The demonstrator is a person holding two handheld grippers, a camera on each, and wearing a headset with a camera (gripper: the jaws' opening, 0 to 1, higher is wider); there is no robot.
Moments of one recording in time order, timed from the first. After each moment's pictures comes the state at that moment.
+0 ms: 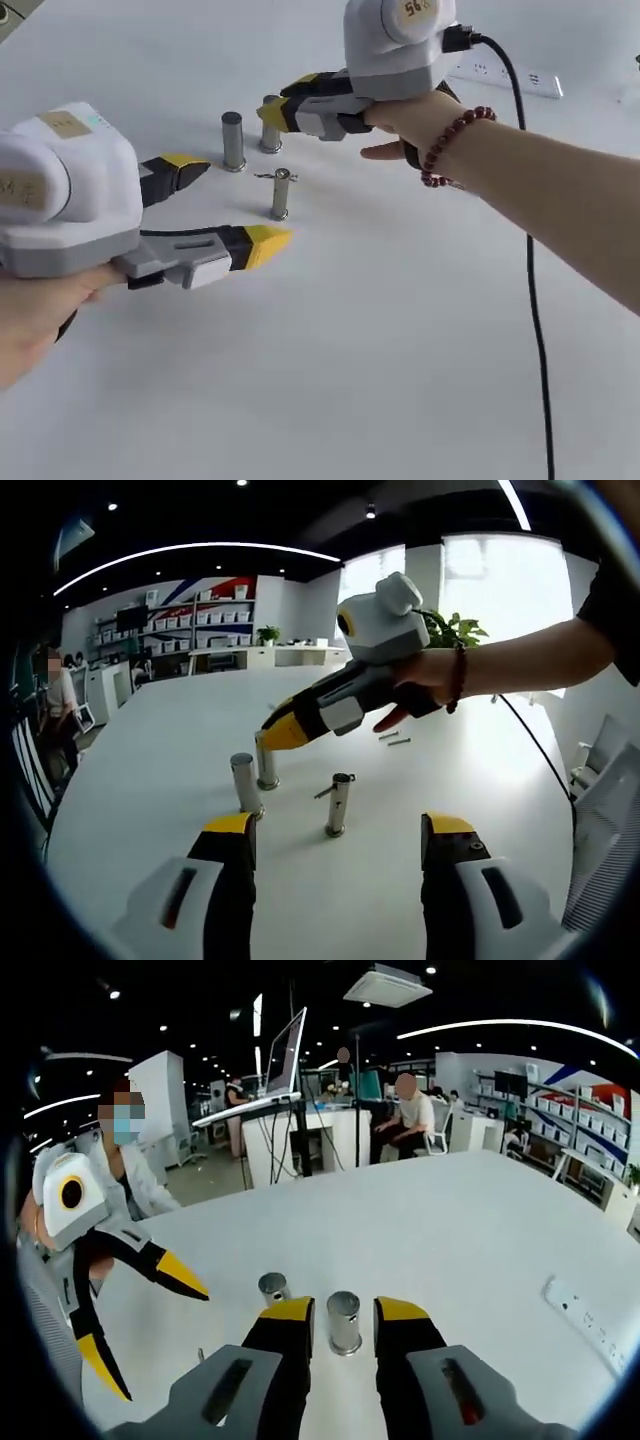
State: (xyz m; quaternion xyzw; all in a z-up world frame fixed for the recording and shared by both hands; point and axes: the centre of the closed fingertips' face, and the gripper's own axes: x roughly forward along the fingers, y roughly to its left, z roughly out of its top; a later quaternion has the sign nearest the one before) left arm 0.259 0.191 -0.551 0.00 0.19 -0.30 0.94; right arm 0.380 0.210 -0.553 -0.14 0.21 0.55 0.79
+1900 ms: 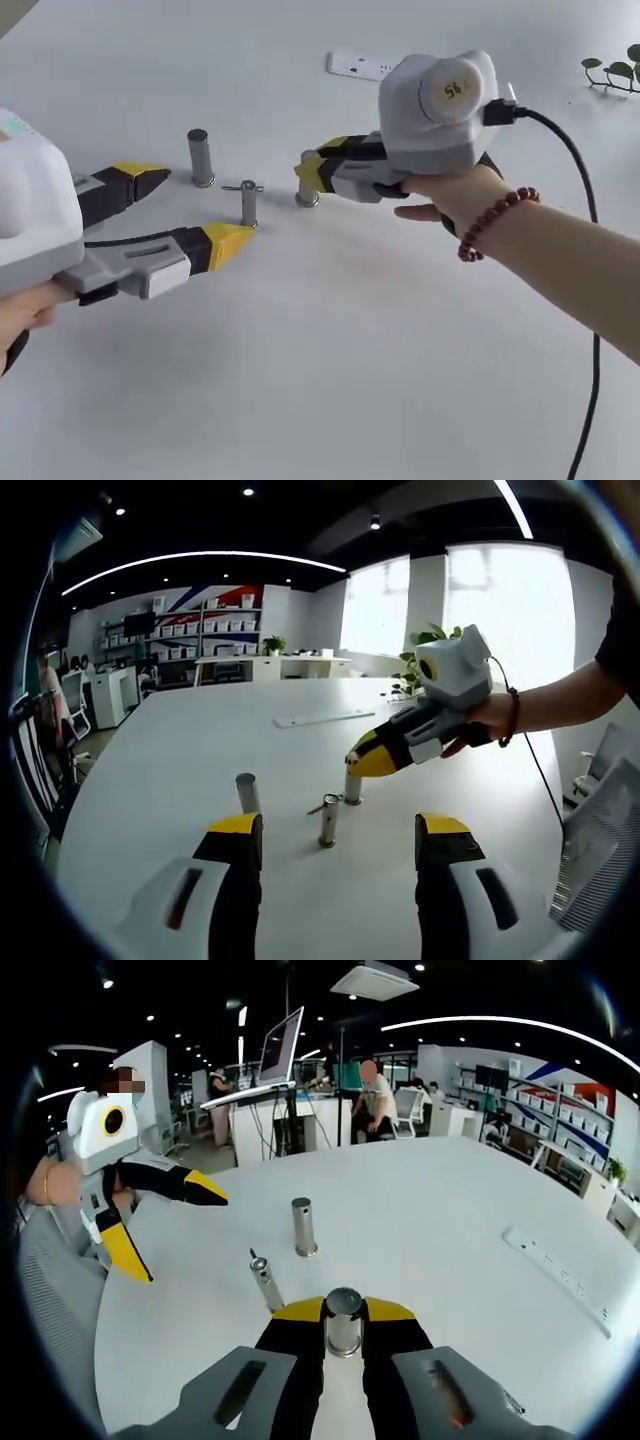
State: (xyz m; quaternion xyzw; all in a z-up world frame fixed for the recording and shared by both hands) left arm 0.248 0.190 -0.522 0.00 0.18 -0.28 0.94; right arm 0.322 0.124 -0.553 -0.16 0.23 0.51 0.81
